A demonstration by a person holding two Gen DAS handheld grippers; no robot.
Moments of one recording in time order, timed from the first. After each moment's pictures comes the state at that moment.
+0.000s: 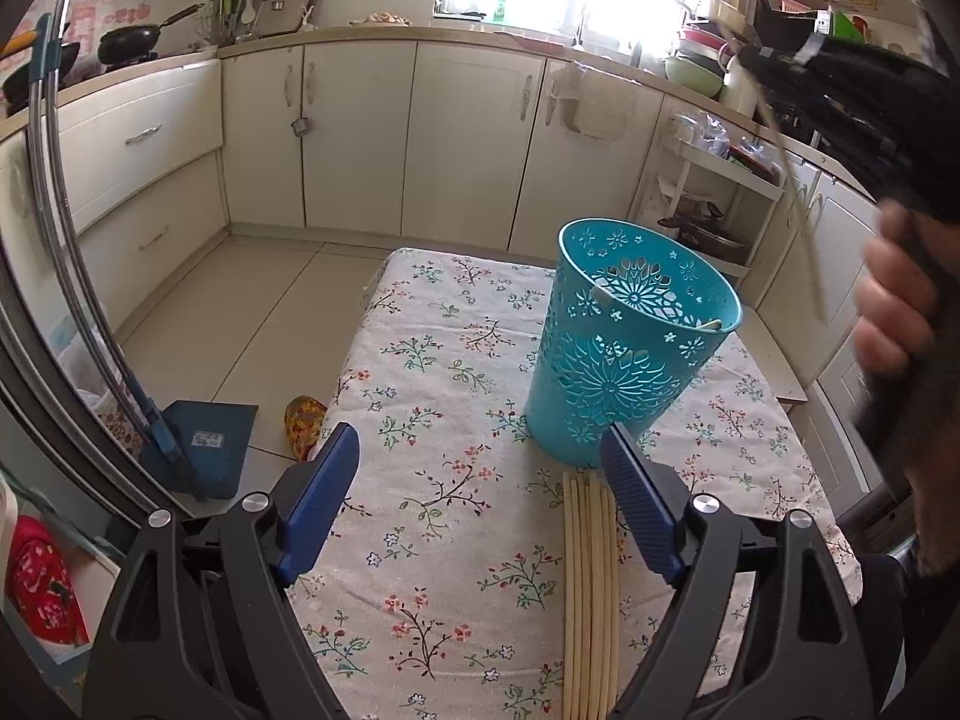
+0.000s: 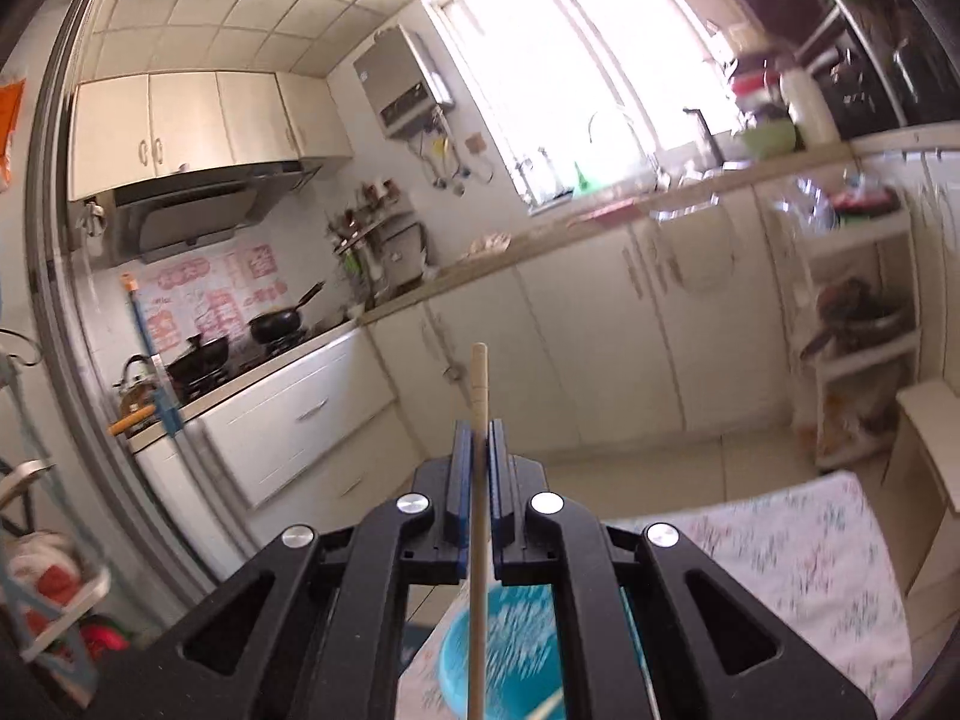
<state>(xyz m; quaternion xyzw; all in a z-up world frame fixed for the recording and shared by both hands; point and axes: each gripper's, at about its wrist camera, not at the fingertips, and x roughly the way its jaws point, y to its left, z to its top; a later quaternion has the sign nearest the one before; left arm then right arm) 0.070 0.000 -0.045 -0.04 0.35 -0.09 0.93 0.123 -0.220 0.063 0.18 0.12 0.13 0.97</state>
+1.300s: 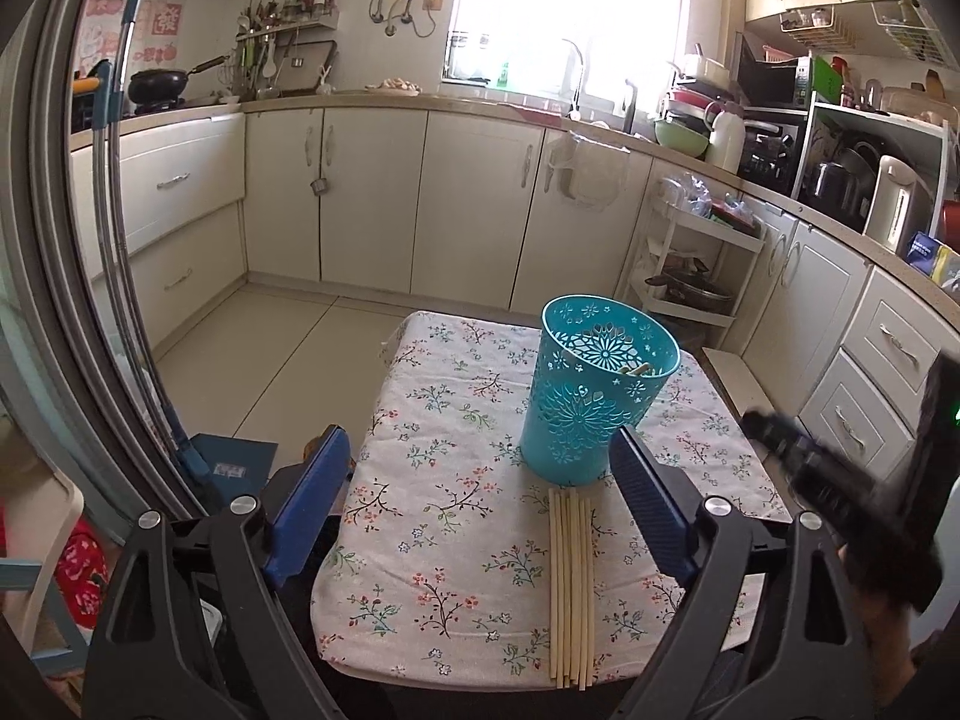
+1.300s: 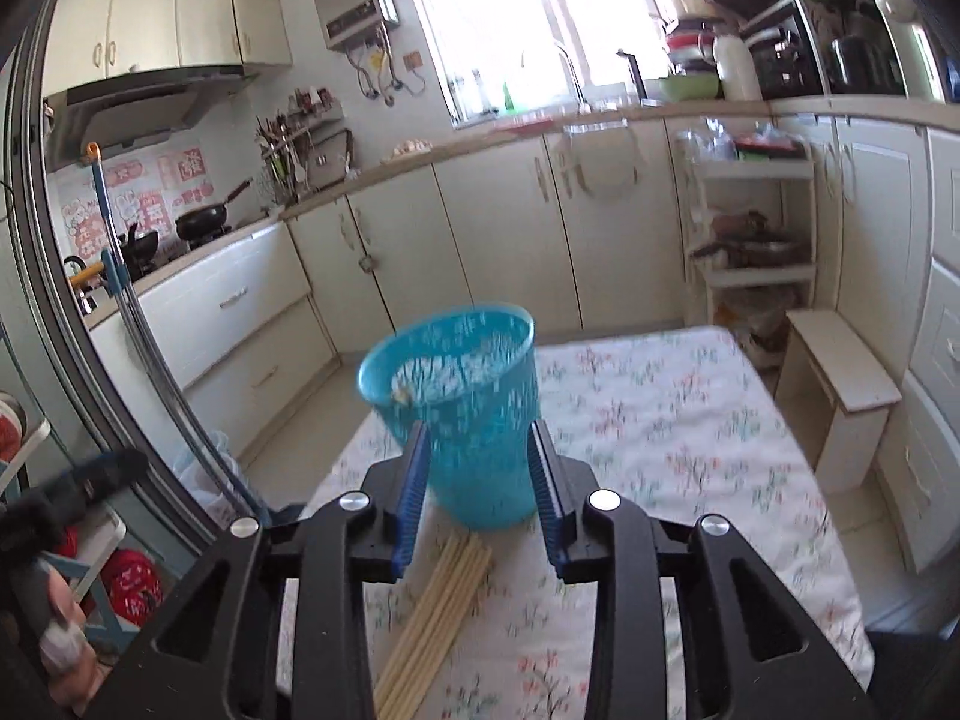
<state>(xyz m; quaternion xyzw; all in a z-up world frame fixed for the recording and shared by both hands) -0.008 0.025 0.016 -0.05 0.28 -0.08 0.95 -0.014 -0.218 -0.037 0.14 0.27 0.06 0.95</state>
